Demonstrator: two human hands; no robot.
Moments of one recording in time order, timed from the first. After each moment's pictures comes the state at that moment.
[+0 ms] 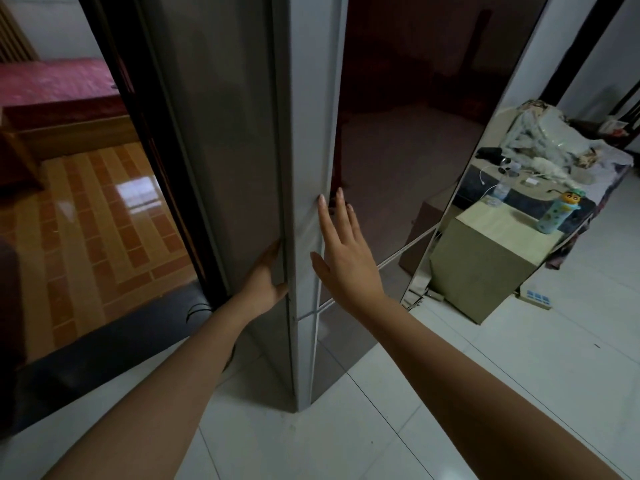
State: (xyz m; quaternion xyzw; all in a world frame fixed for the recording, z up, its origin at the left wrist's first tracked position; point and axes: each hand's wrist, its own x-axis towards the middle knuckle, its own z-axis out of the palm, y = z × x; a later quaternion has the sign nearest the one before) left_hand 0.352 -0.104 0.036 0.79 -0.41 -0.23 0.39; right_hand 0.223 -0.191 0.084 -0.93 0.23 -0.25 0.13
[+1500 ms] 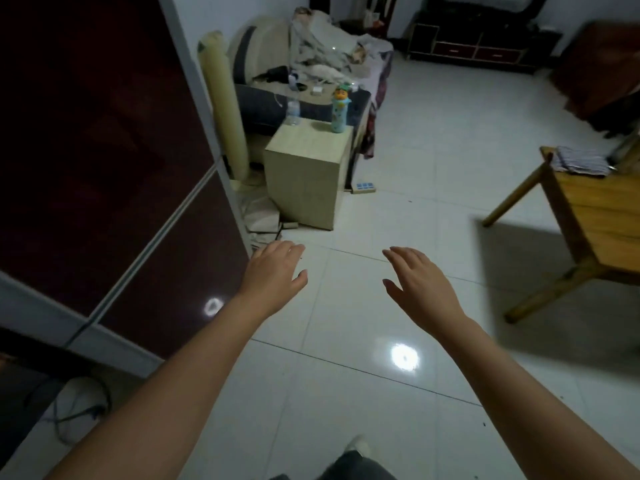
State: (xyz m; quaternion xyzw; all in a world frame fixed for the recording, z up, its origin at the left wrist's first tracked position) left_hand 0.006 -0.231 0.017 0.61 -0.78 -0.07 0.08; right_hand -0.240 -0.214 0.018 -0.80 0.60 -0.08 0.04
